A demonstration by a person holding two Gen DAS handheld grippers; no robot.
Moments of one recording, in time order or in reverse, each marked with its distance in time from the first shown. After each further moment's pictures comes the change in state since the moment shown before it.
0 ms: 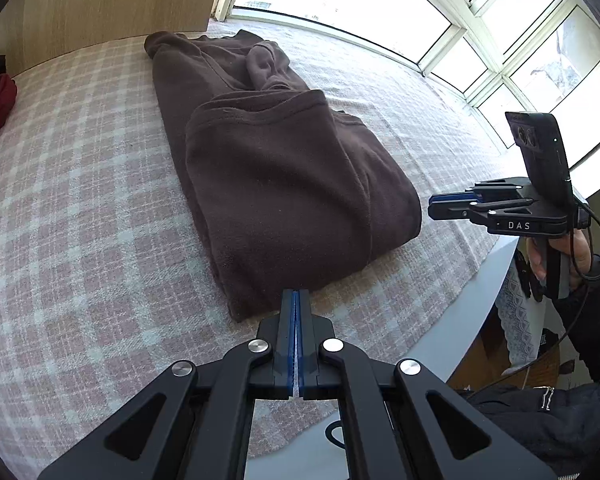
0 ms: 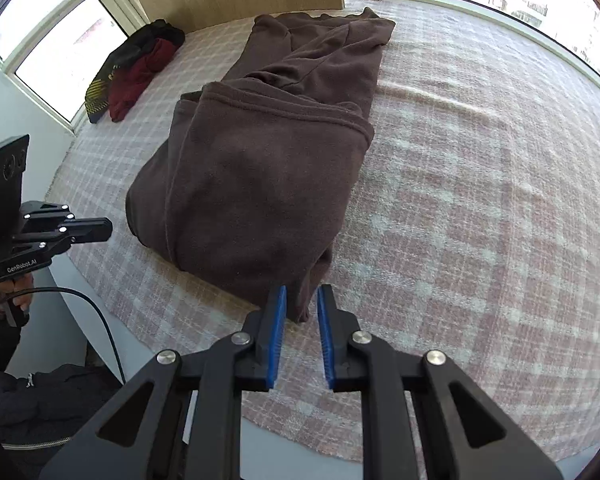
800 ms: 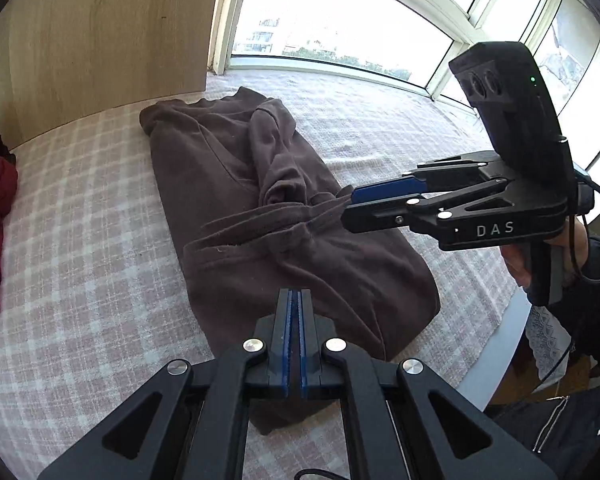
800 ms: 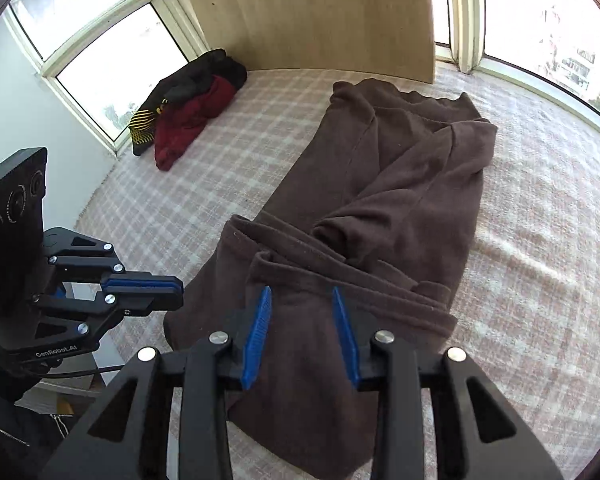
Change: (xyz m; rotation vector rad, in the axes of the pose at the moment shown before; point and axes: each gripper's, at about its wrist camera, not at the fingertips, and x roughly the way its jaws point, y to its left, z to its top) left arm 0.010 -0.010 0.080 0.083 -0.124 0.058; right arm 0.009 0.044 0.115 -0.120 -0.172 0.166
